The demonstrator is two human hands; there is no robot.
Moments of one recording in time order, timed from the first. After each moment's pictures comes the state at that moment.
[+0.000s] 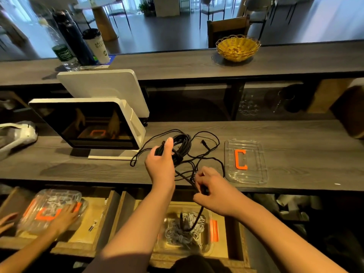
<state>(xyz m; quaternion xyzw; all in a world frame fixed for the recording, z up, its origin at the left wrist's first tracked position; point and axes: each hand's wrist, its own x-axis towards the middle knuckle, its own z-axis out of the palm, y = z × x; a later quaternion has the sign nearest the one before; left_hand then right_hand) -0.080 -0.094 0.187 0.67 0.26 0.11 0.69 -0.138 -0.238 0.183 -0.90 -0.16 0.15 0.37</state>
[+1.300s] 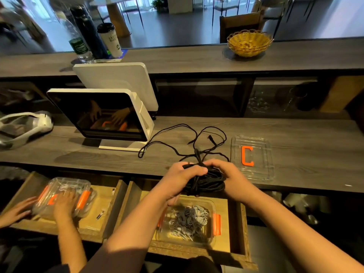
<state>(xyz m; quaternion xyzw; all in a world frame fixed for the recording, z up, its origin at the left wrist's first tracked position) -0.134 -0.079 0.187 0.67 0.04 -0.29 0.68 -0.132 -0.268 0.149 -0.81 -0.21 0.11 0.53</state>
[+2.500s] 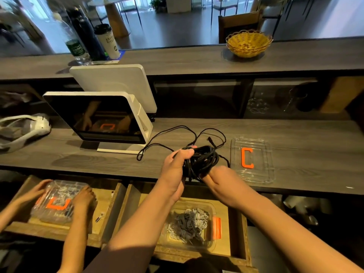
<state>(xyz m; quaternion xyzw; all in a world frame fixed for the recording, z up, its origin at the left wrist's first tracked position) -0.114 -0.096 0.184 0.58 0.11 -0.12 0.80 -0.133 -0.252 0.174 -0.93 -0.18 0.11 0.30</state>
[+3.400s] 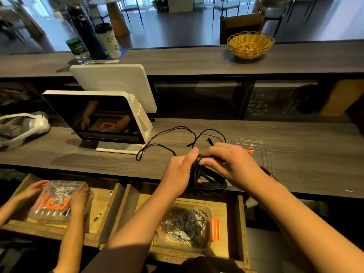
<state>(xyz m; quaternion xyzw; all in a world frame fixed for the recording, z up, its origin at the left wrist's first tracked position) -0.114 -0.095 0.194 0.77 -0.01 -0.12 0.62 -0.105 -0.274 0.211 -0.91 -0.27 -0.05 0.31</state>
